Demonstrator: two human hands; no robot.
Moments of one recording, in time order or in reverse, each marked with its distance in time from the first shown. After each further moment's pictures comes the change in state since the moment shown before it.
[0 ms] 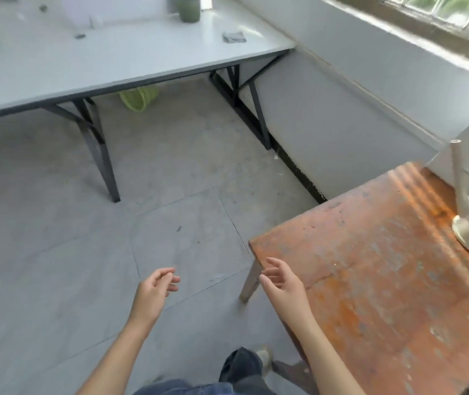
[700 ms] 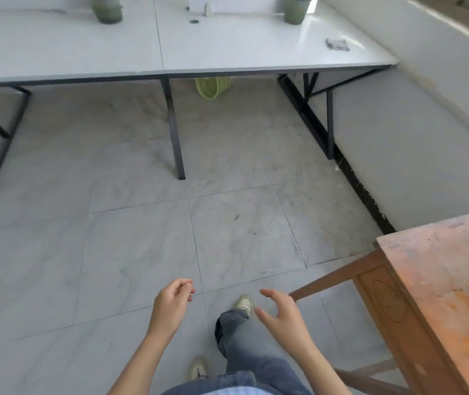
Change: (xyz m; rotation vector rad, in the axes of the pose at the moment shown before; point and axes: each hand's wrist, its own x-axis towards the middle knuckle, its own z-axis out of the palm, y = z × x) left_hand -0.023 -0.113 -0.239 -0.060 0.115 -0.078; right_hand -0.094 -0.041 0.260 -0.376 -0.280 -0.090
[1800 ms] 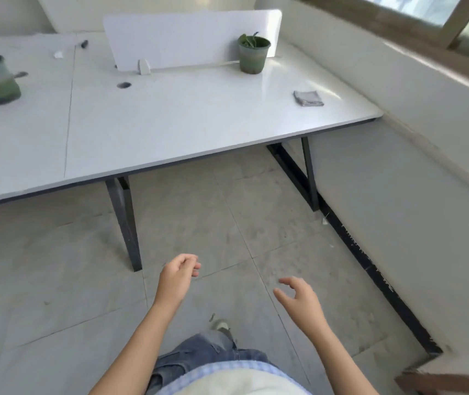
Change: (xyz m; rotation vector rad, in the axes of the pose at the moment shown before) left_hand 0.427 0.313 0.187 0.016 -0.093 0.108; right_hand 0.464 -0.043 -0.240 -0.005 0.209 0.123
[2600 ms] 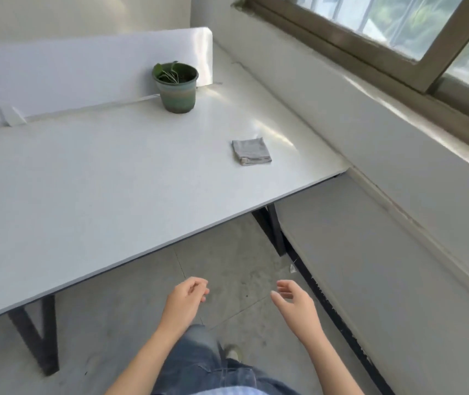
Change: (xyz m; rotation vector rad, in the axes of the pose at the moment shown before) left_hand 0.269 0.186 0.275 0.153 -0.232 -0.004; right_hand 0.357 0.023 -0.208 0.200 0.113 0.146
